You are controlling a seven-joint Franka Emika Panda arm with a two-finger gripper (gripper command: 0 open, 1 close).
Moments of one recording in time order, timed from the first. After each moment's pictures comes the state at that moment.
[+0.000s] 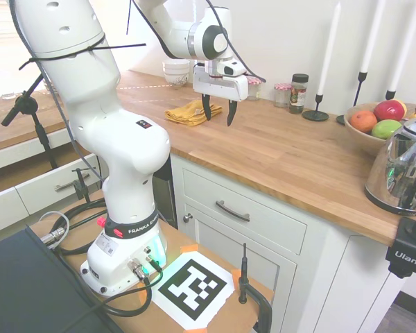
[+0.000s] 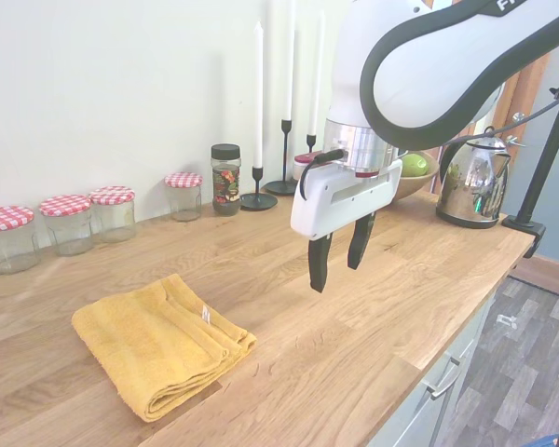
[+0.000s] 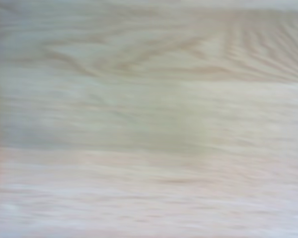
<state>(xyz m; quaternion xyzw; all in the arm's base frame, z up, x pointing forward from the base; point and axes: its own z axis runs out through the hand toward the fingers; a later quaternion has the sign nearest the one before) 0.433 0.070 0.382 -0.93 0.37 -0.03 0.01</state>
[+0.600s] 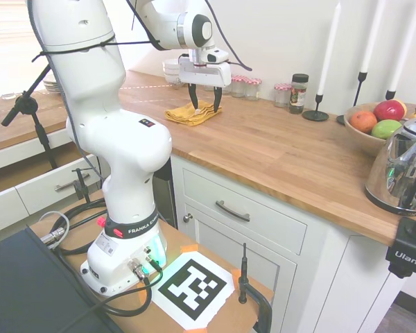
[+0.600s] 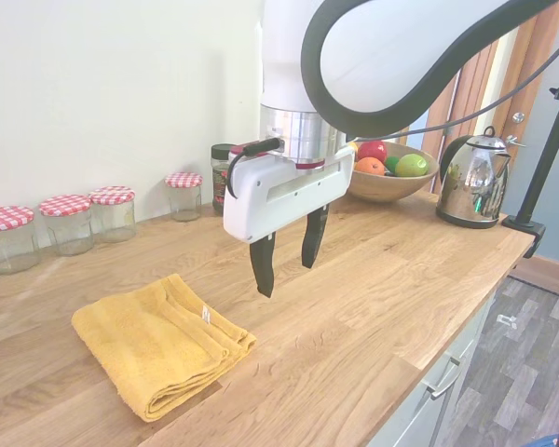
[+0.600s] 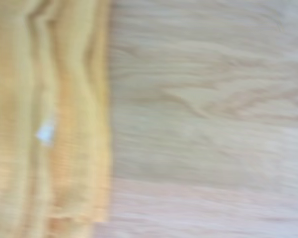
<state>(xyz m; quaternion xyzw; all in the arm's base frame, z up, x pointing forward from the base) 0.457 0.157 0.403 -0.94 0.35 -0.04 -0.01</state>
